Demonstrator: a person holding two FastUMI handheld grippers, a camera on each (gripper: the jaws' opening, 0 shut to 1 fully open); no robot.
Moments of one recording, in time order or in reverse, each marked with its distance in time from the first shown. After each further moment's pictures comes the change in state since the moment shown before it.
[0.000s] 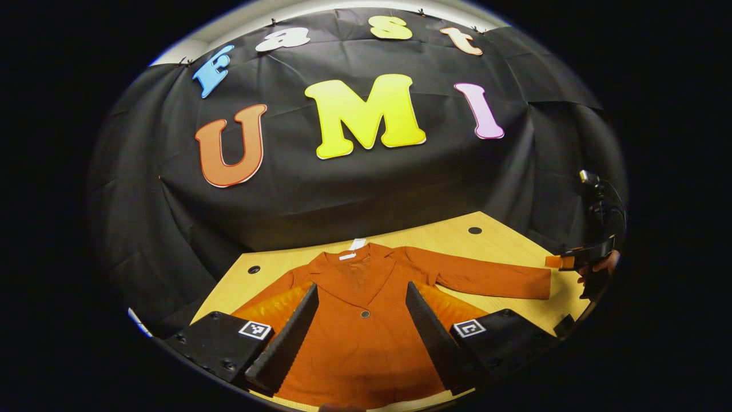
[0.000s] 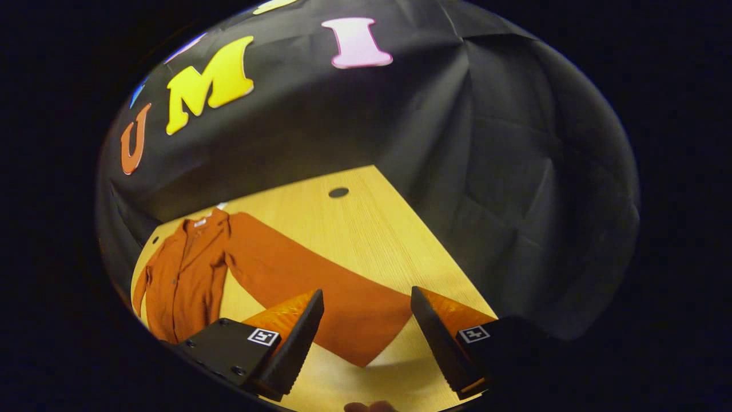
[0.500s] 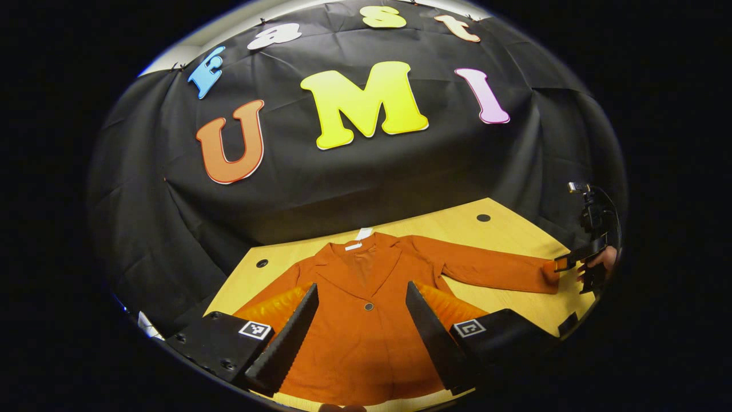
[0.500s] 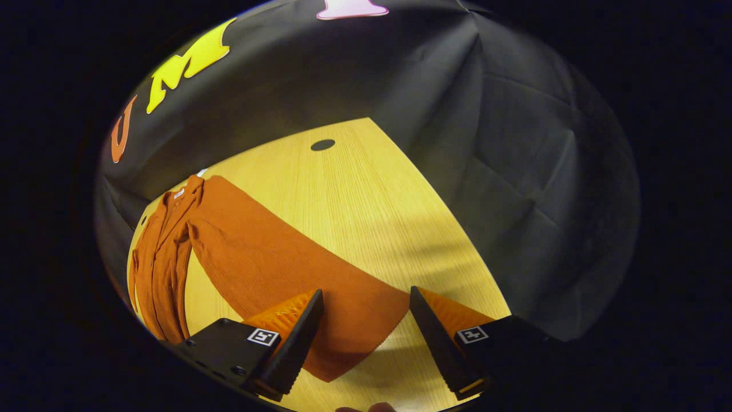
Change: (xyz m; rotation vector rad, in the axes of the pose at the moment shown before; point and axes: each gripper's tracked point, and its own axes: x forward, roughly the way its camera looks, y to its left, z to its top) left arm 0.002 -0.004 -0.007 0.032 0.069 0.063; right arm 0.029 -0.014 -0.024 -0.019 0.189 0.001
